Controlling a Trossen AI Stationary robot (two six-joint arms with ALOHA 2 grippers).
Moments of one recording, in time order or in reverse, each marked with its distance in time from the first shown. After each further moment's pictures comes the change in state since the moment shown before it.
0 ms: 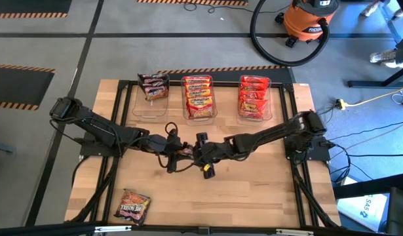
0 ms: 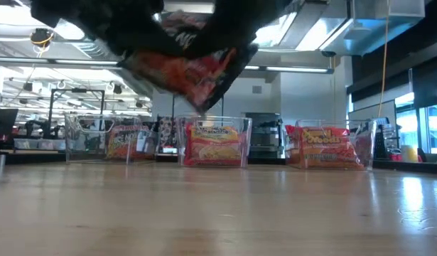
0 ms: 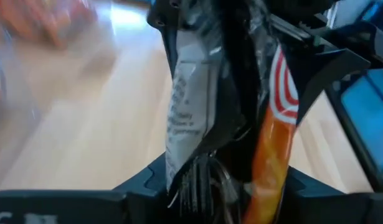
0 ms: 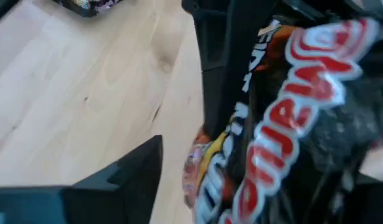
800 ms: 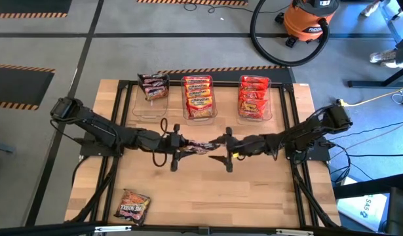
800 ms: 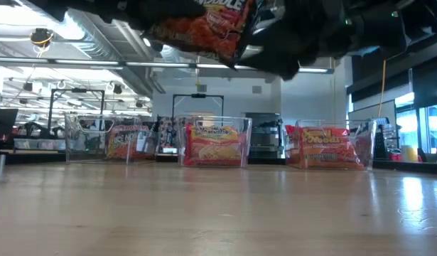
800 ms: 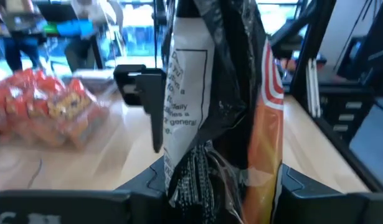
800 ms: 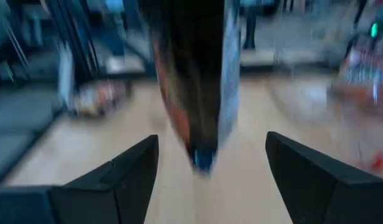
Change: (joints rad) left arm 0.003 0.011 -0.004 0.327 -0.077 0.288; right arm -0.001 -0.319 -0.748 0.890 0.032 0.292
